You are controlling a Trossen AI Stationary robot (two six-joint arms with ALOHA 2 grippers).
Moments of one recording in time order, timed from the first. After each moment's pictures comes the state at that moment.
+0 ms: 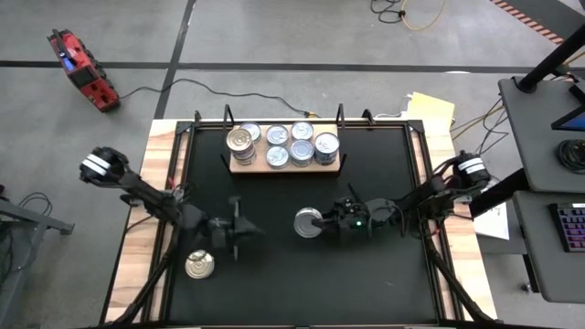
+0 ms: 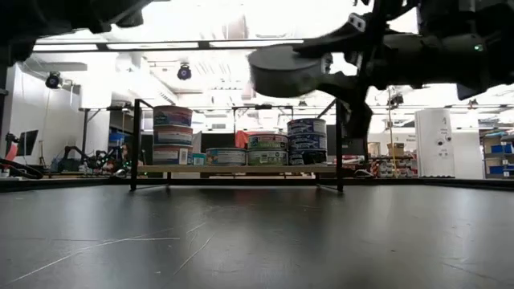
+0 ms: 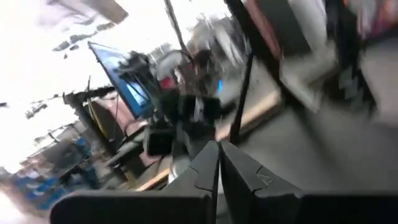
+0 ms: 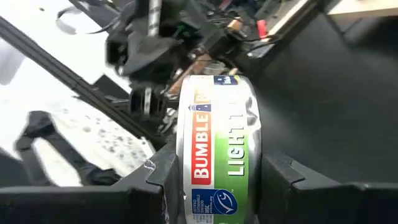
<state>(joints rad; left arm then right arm) -0.48 1.33 0.31 1.17 -0.36 0.63 0.26 1.69 0.45 1.25 0.22 0.81</state>
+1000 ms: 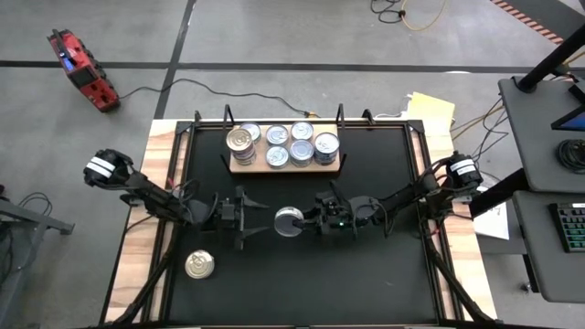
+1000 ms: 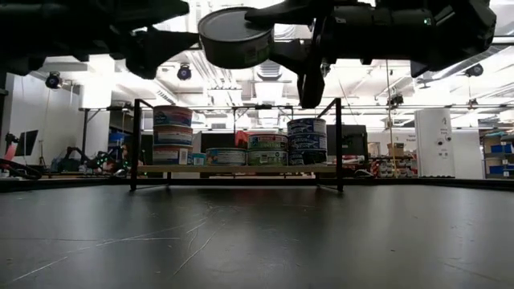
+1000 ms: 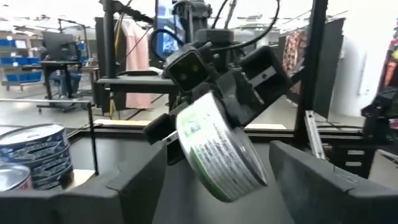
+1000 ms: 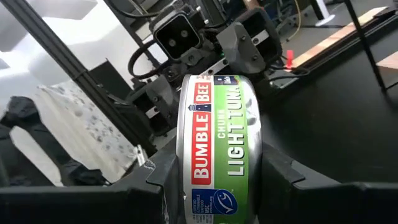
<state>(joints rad) -0.40 1.39 0.29 1.23 -0.45 0.01 0.22 1.76 0.70 1.12 0.16 0.61</state>
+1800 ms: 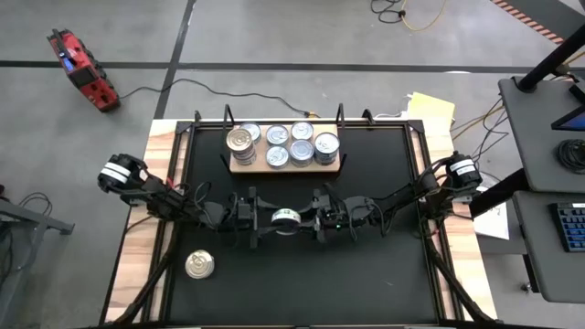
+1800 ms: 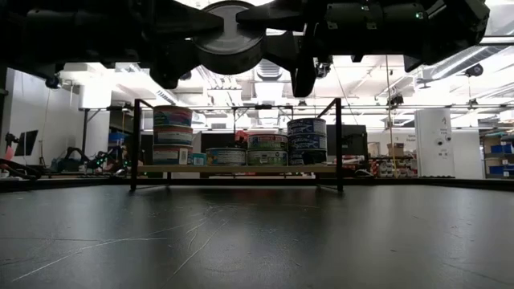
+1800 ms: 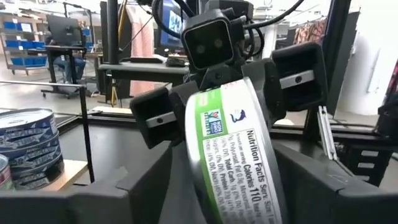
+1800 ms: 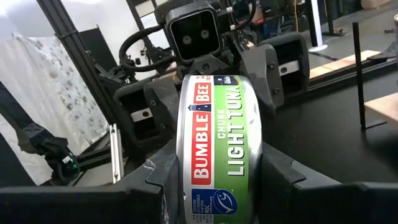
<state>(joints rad) -0.34 1.56 0.41 1.24 -0.42 -0.05 0.22 1.76 0.75 1.04 0.15 0.35</state>
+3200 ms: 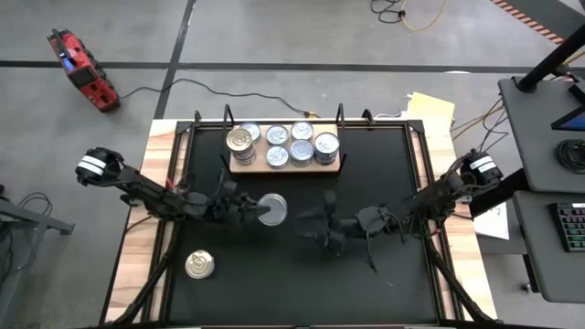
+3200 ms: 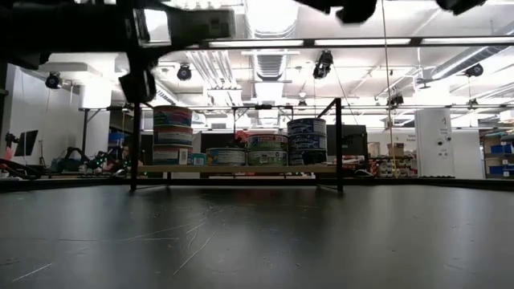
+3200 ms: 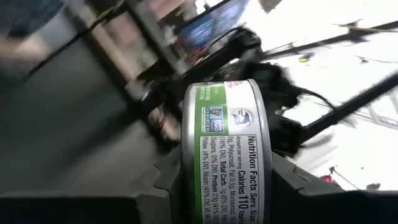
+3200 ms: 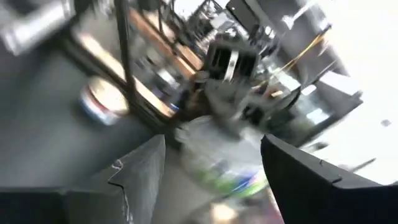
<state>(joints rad) -0.31 1.29 0.31 1.11 -0.42 -0.96 0.36 1.60 0.81 0.80 0.37 -0.74</state>
